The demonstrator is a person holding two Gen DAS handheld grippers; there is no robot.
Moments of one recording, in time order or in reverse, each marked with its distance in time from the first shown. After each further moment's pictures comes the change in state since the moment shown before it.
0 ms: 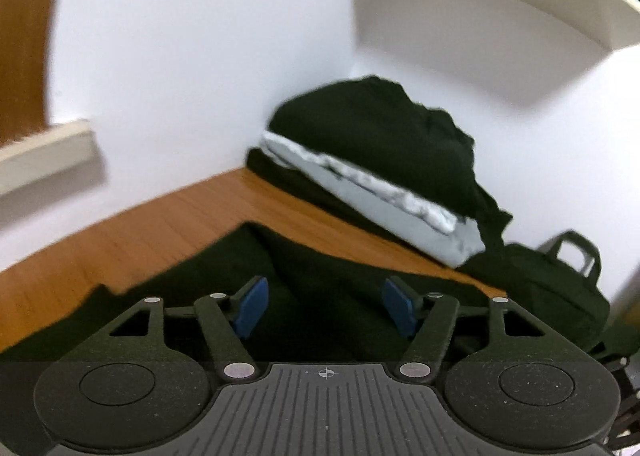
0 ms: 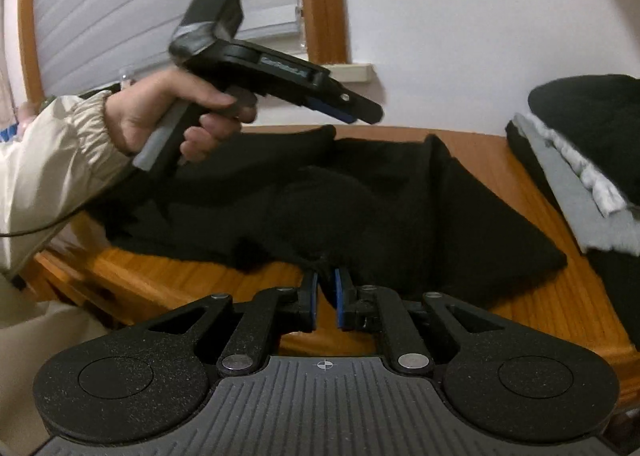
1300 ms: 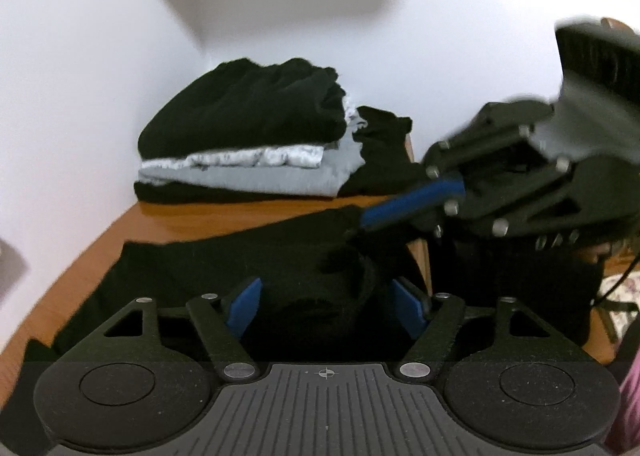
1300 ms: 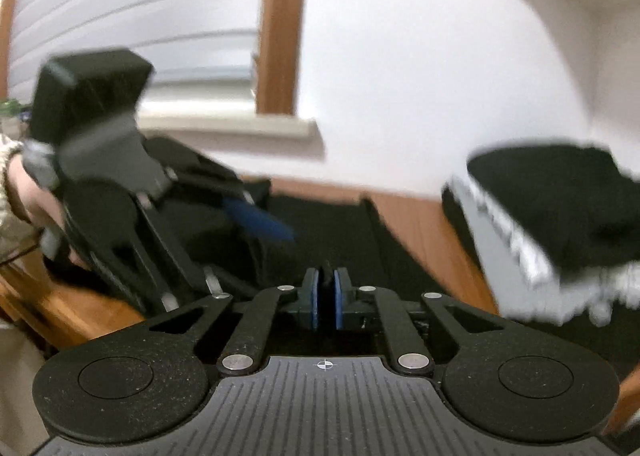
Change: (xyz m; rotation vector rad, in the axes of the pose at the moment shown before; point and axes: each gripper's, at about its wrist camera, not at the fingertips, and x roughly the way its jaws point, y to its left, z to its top) left arm -0.009 -0.116 -0.057 0.482 0.024 -0.056; right arm -0.005 0.003 0.022 -0.124 -0.171 -0.186
